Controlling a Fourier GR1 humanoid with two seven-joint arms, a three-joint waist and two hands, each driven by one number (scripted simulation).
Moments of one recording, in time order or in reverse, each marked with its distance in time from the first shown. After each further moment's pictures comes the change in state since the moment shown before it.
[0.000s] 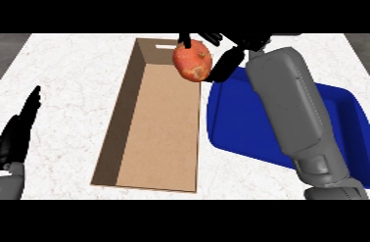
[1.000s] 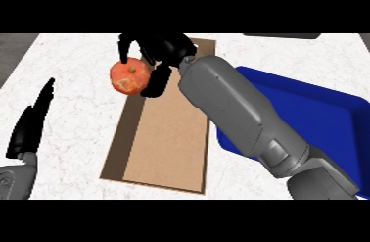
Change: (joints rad) left arm -0.066 -0.033 -0.023 0.025 -0.035 -0.015 0.000; right arm -0.229 0.068 0.499 0.372 -0.460 -0.378 0.354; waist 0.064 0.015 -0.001
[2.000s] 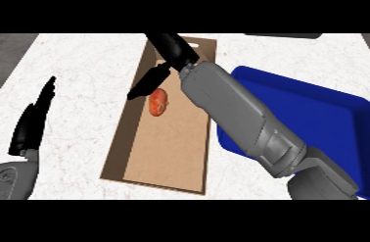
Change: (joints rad) left arm -0.026 -0.007 0.011 0.037 -0.011 0.001 -0.015; right arm 0.005 0.001 0.089 0.084 -0.472 -0.196 -0.131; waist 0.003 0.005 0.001
